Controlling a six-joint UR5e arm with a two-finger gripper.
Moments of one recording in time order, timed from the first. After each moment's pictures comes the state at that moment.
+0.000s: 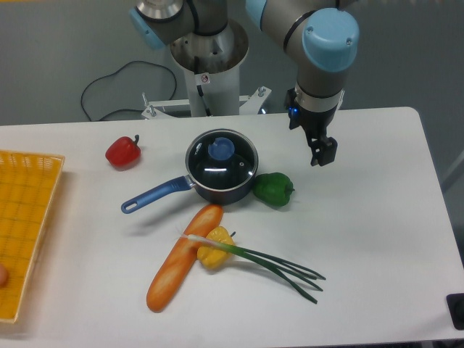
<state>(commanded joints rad) 2.68 -1.72 -1.62 -1.38 1.59 1.79</state>
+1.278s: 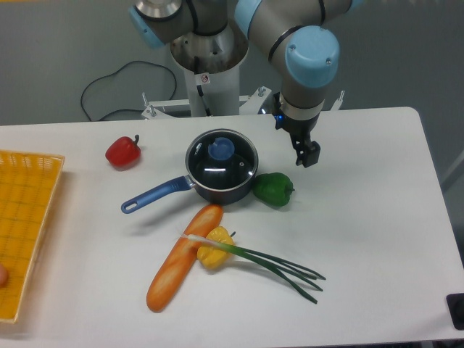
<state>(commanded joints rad) 2.62 -1.72 -1.71 -1.39 1.62 1.65</state>
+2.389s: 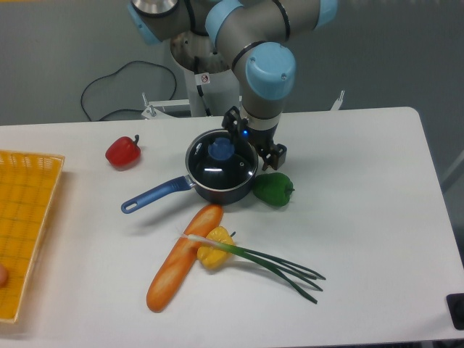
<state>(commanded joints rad) 2.56 -1.63 -1.90 -1.26 1.45 1.18</state>
